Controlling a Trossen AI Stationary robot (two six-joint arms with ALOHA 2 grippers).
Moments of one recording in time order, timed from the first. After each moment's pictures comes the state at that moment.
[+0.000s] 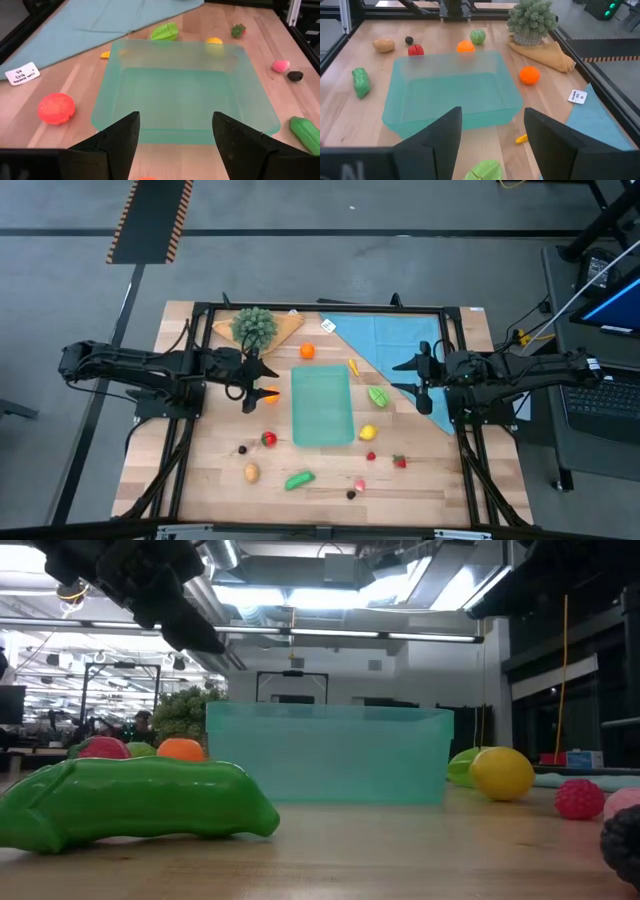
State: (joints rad) left arm 0.06 0.90 0.52 -0.15 0.01 -0.08; right arm 0.09 0.66 0.60 -0.39 0.22 0.05
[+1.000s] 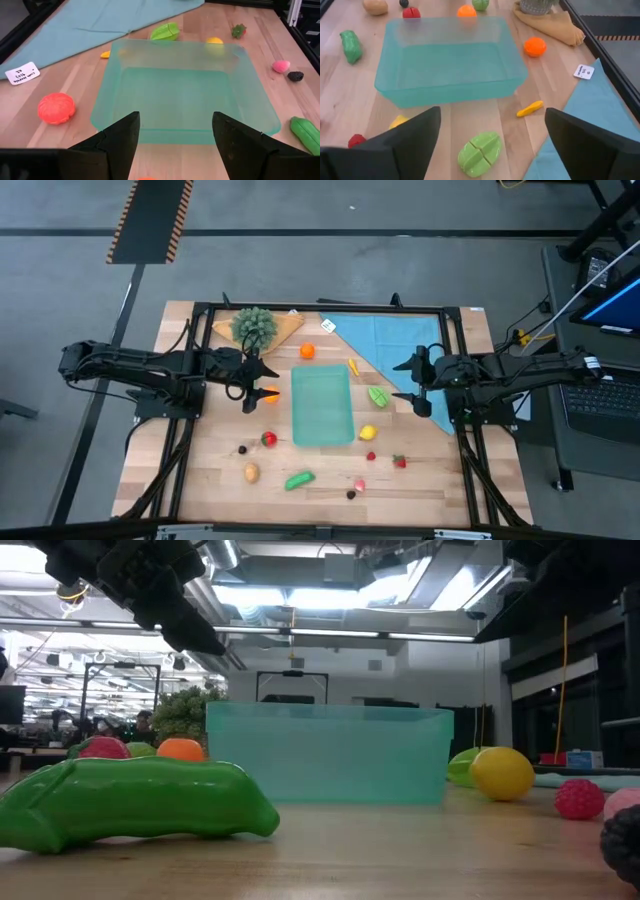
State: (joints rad) left arm 0.06 0.90 0.52 -0.15 0.01 -0.08; right arm 0.10 0.71 0.60 -0.49 0.21 0.05
